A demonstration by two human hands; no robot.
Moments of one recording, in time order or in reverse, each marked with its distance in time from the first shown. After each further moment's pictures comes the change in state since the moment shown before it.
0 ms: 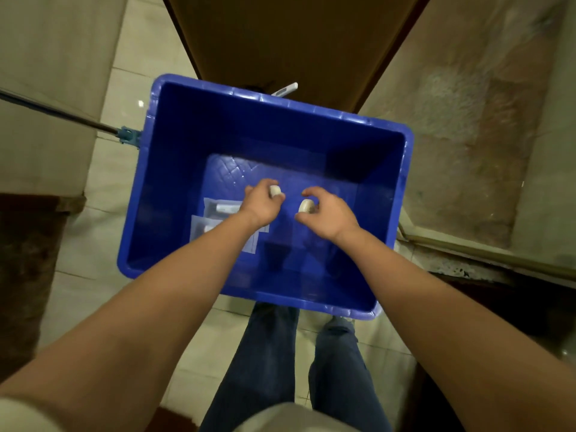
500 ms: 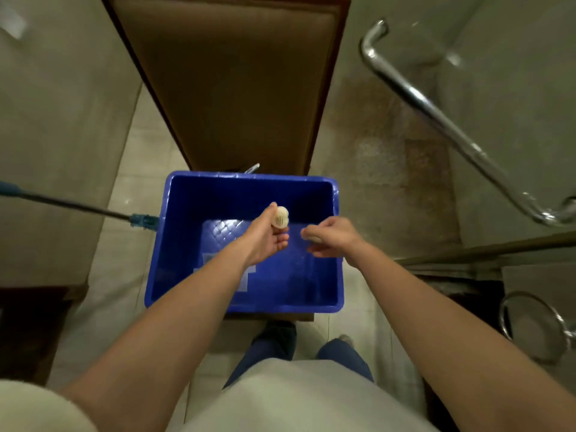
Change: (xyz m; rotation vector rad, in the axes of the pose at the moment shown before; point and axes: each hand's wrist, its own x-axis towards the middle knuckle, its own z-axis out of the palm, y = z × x) left_hand -0.132 0.102 -0.029 -0.784 -0.352 -0.138; right_hand -0.137 -0.023 -0.092 0.677 0.148 0.175
